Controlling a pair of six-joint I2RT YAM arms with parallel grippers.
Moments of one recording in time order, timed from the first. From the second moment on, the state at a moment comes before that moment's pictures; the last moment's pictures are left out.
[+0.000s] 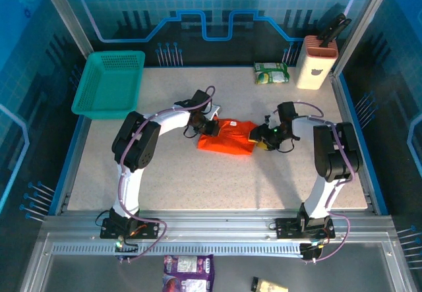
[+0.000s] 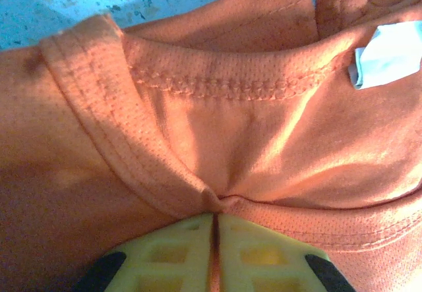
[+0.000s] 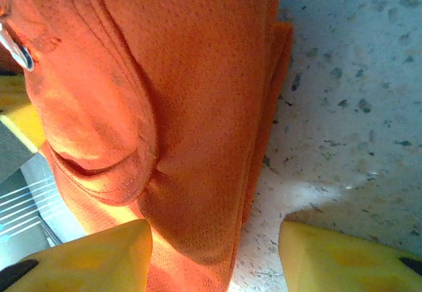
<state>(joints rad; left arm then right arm) -0.46 2.12 1.46 -0.47 0.38 -0.19 0.11 1.83 0.98 -0.41 -0.68 0.47</state>
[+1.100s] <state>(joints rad) -0.44 2.05 1.42 -0.48 0.40 -0.20 0.13 1.89 1.08 -0.42 -0.64 0.50</state>
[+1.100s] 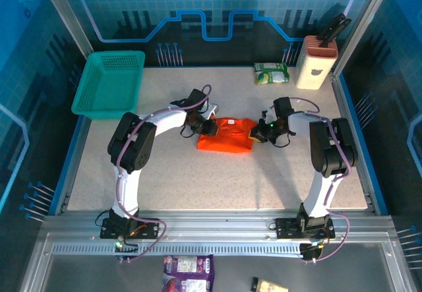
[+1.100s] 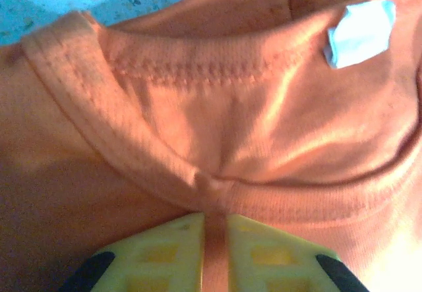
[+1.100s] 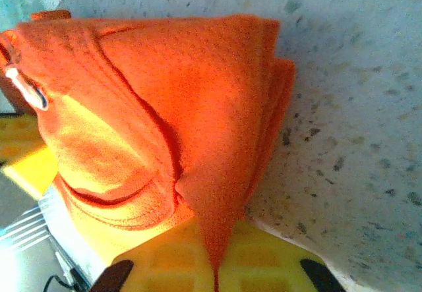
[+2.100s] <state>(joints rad) -0.29 1.64 1.08 -0.44 0.39 -0.26 -0.25 2.09 1.67 -0.80 0.26 -0.14</state>
